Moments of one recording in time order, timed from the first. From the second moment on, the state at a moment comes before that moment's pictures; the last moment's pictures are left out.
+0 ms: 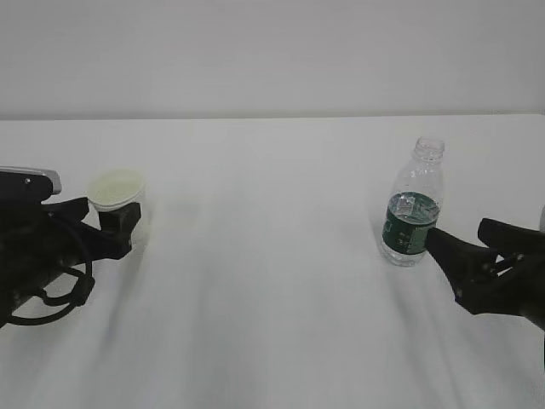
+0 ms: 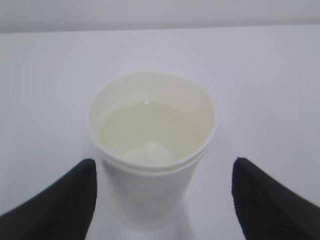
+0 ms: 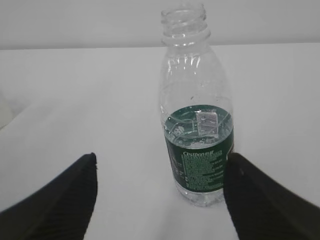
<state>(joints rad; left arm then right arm) -0.27 1.99 -0.48 -0.04 -1.14 -0.11 0.18 1.63 -0.14 -0.26 -1.15 0.16</state>
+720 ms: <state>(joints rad) -0.36 1.50 -0.47 -0.14 -0.90 -0.11 0.18 1.27 -0.15 -0.13 -0.96 0.23</state>
